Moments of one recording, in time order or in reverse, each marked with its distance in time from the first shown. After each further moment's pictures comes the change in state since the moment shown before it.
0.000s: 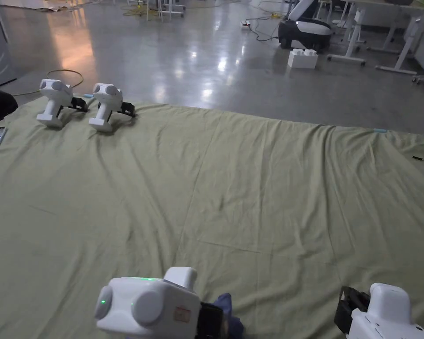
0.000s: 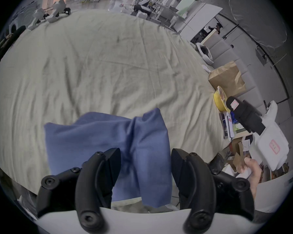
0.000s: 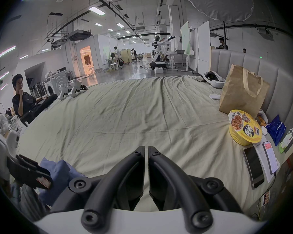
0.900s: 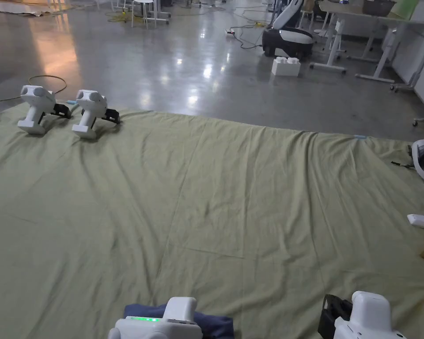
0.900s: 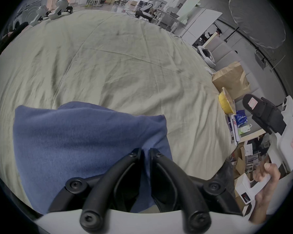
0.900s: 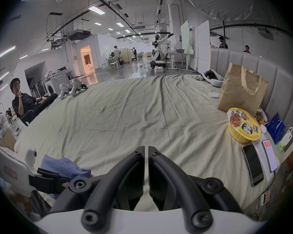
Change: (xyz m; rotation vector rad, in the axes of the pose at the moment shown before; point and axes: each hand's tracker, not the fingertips) left arm 0.006 -0.031 -0.059 0.057 -0.014 0.005; right arm -0.003 -0.004 0.008 -0.002 0.006 0.004
